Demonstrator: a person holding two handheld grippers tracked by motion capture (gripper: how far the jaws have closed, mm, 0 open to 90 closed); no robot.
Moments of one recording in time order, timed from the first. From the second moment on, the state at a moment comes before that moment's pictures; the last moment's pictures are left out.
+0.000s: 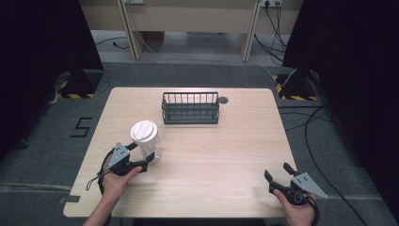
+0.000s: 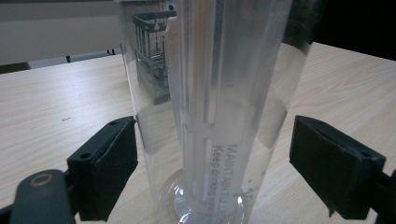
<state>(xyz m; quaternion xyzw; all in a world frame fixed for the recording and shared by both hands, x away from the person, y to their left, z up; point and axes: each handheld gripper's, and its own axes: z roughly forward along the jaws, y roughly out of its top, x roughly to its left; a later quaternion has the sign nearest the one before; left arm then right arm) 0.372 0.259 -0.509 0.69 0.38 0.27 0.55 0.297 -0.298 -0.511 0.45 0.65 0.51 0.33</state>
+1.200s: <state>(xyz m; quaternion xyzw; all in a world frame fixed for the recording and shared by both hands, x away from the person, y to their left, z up) 0.386 0.256 -0.512 0.68 0.39 0.27 0.56 0.298 -0.298 -0.511 0.45 0.66 0.50 0.33</state>
